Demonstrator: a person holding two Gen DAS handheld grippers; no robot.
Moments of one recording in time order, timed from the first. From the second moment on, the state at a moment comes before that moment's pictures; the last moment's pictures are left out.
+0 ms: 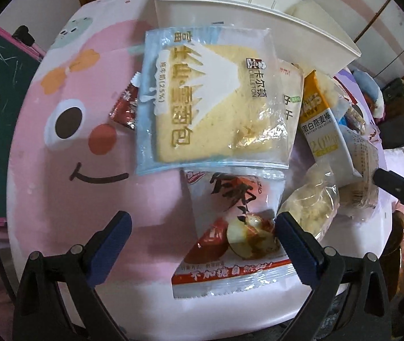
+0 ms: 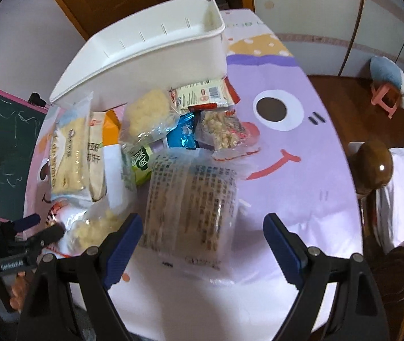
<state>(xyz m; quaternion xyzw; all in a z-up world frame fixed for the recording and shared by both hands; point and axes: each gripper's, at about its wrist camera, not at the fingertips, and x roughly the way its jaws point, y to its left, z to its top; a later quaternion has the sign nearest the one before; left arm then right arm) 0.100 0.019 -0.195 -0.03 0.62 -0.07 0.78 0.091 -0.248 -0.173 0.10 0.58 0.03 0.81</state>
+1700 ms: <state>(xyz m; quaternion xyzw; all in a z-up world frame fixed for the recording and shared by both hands) 0.073 0.020 -0.031 0.01 0.46 -0.15 0.88 0.081 -0.203 -0.064 0.06 0.51 0.13 0.85</state>
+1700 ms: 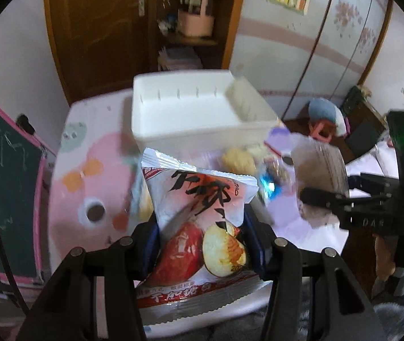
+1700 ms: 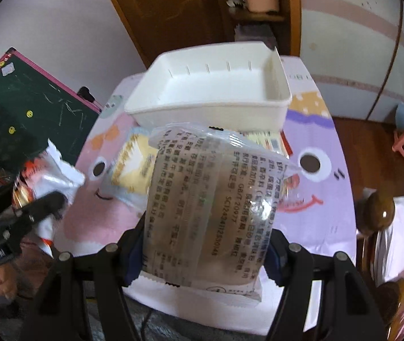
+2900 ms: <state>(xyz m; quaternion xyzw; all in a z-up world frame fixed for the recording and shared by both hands) 0.334 -0.008 -0.063 0.01 0.44 -0.05 0.90 0.316 -0.190 -0.057 0.07 0.49 0.07 0.87</state>
